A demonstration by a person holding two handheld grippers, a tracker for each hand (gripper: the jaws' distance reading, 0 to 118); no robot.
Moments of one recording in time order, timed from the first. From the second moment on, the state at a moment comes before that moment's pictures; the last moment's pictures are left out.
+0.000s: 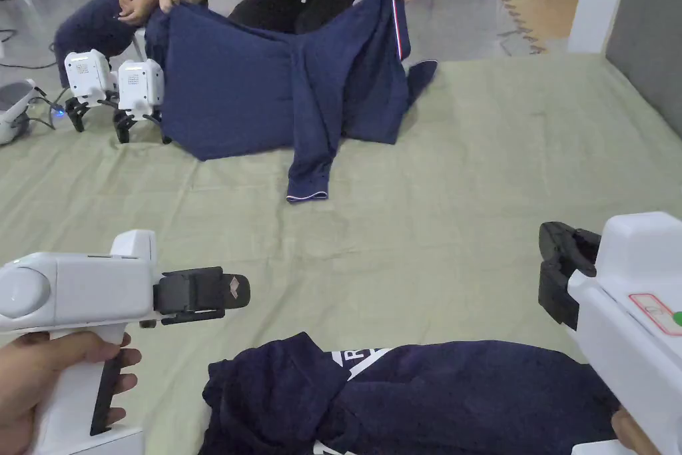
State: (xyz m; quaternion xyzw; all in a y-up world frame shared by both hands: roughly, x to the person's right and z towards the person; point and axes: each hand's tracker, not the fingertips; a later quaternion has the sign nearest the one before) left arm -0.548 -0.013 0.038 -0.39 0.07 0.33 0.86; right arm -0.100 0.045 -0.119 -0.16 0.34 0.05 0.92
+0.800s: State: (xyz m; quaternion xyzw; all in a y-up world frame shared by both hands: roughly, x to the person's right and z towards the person) left arm -0.593 -0.181 0.041 -0.38 -0.12 0.58 0.71; right arm -0.156 0.013 -0.114 -0.20 0.38 0.12 0.90
